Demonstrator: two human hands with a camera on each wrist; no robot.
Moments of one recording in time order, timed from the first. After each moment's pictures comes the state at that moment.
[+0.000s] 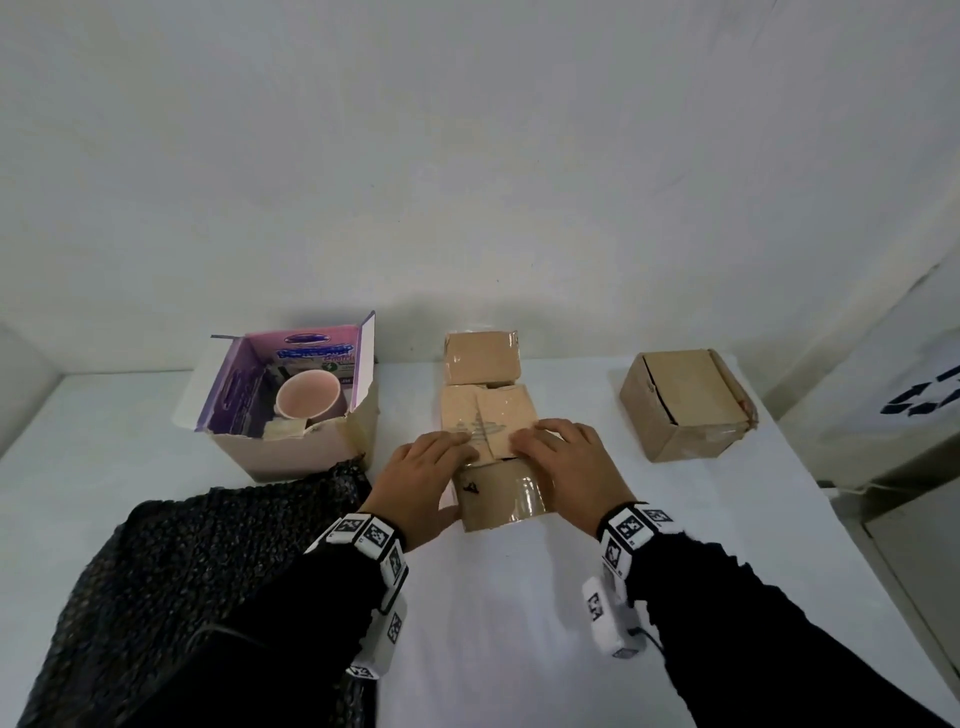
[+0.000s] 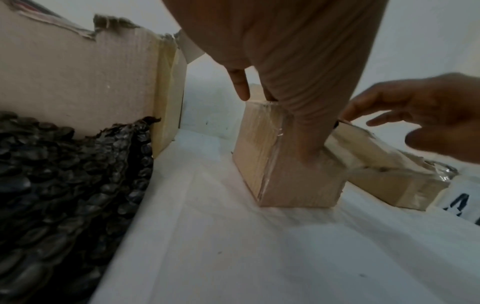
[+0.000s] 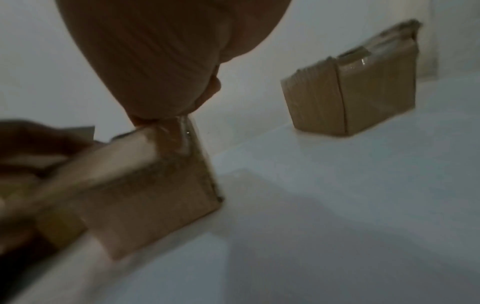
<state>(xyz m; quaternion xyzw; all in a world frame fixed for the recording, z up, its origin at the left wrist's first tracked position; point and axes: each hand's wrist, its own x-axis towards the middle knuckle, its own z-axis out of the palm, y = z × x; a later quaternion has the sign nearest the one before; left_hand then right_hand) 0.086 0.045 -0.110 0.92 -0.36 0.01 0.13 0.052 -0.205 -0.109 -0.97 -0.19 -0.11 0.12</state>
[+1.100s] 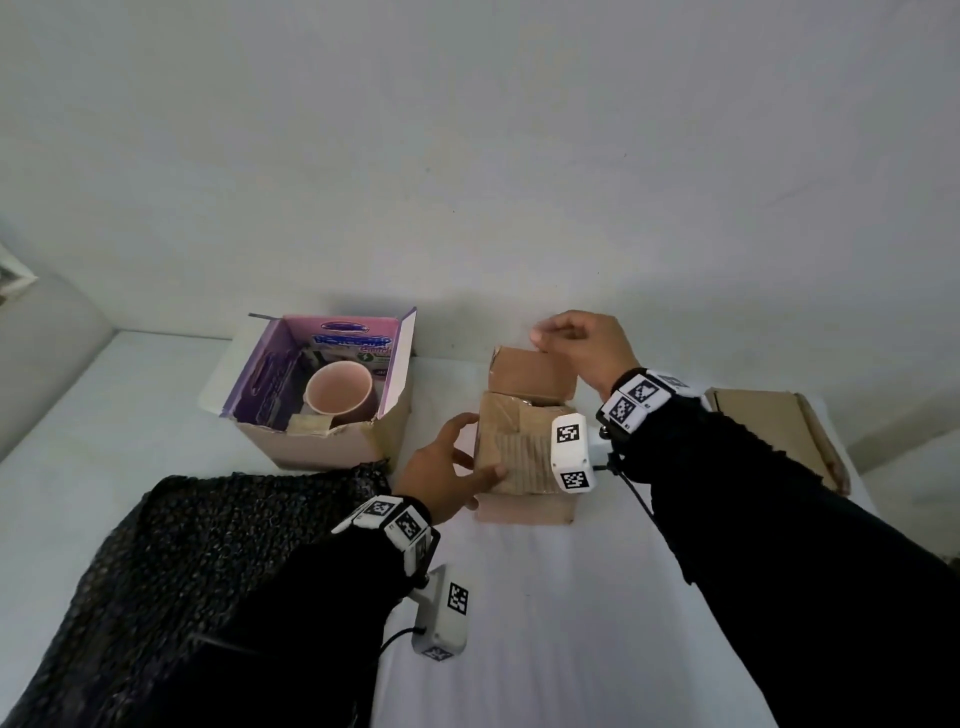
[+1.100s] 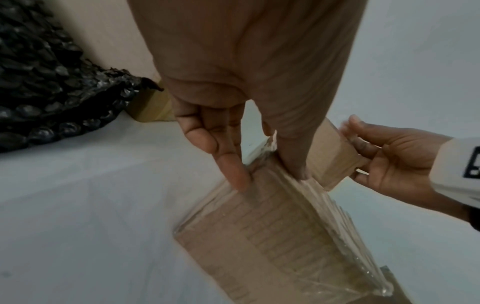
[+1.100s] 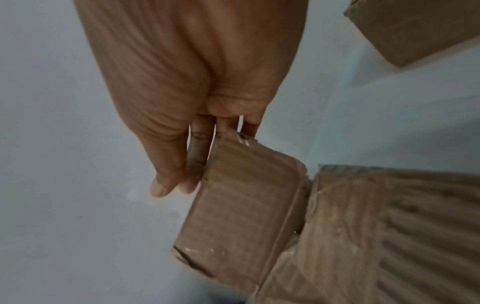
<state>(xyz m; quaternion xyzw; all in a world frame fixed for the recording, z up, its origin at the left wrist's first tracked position) 0.120 0.025 -0.100 0.85 0.00 -0.17 0.50 0.215 -0.187 -0.035 -0.79 0.03 -0.01 0.61</state>
